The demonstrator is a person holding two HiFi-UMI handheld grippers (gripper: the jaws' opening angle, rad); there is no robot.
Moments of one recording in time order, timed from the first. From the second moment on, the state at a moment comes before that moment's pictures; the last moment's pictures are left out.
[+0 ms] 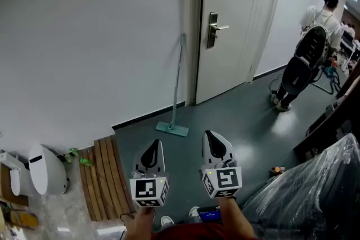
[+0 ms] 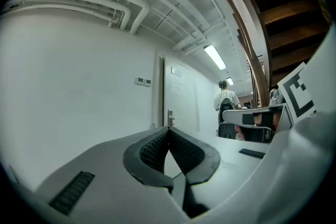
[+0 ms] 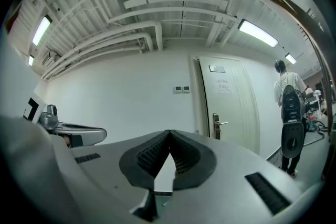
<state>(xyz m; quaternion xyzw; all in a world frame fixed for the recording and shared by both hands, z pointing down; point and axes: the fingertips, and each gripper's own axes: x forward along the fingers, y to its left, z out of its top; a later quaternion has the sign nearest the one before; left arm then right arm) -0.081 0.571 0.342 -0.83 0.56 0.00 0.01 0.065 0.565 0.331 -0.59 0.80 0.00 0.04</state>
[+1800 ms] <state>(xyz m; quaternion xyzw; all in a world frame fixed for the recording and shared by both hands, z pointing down) -0.057 0.394 0.349 -0.83 0.55 0.01 0.00 0.048 0.388 0.339 -0.58 0.82 0.00 0.05</state>
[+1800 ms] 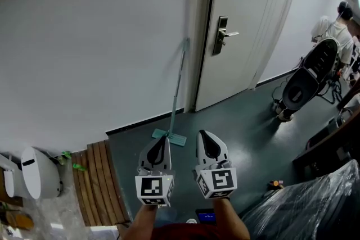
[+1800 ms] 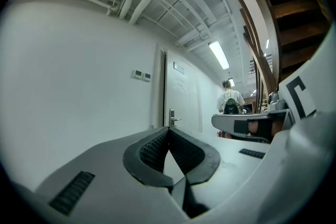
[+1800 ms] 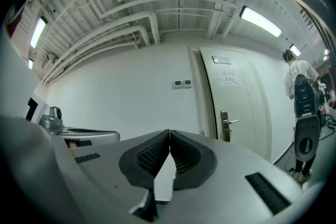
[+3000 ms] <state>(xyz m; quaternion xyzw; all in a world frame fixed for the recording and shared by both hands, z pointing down) -0.130 0.261 0.341 -0.87 0.50 0.02 0.02 -0.028 0.264 0.335 -0.62 0.79 0.02 0.04</state>
